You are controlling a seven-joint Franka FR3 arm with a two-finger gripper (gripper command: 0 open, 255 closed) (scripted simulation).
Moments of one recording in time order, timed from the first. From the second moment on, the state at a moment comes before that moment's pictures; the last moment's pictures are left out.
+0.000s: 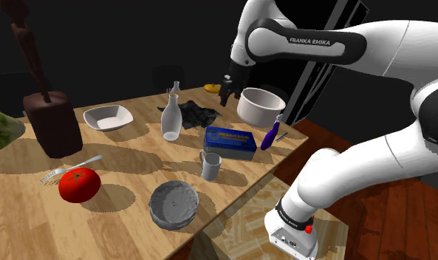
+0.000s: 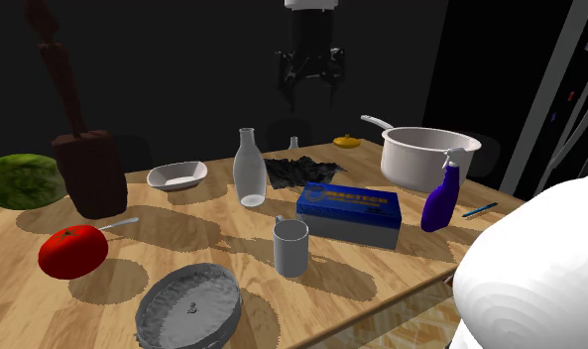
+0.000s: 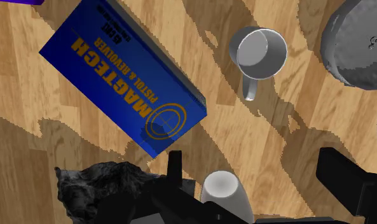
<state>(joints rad) -0.01 -0.55 0.03 -2.30 -0.06 1.81 0.02</state>
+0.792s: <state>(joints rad) 0.00 -0.06 0.03 -1.94 -0.03 1.94 0.02</state>
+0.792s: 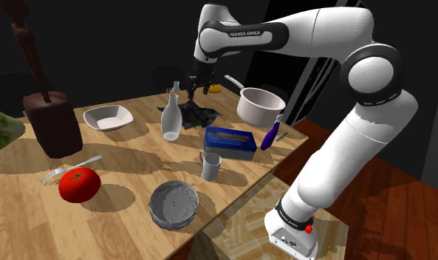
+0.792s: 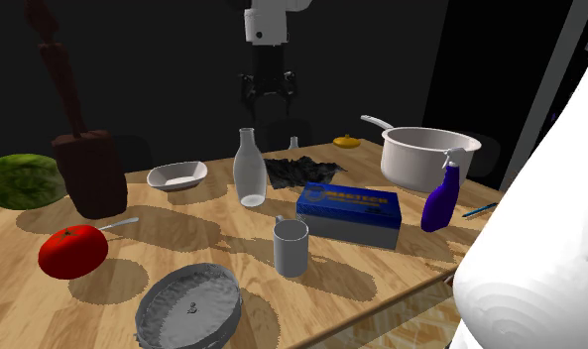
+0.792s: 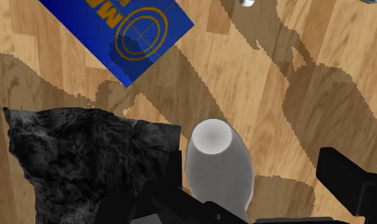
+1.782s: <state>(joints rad) 0.00 0.44 0.03 -1.42 -0.01 1.91 0.00</state>
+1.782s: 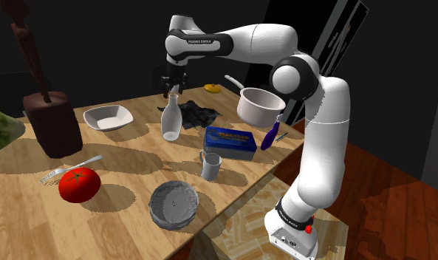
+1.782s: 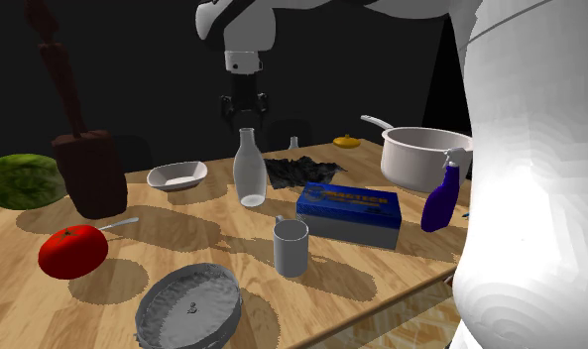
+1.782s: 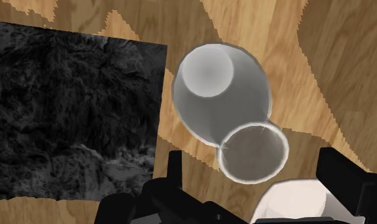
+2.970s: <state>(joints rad) 0.01 0.45 0.04 -1.45 -0.01 1.96 0.00</state>
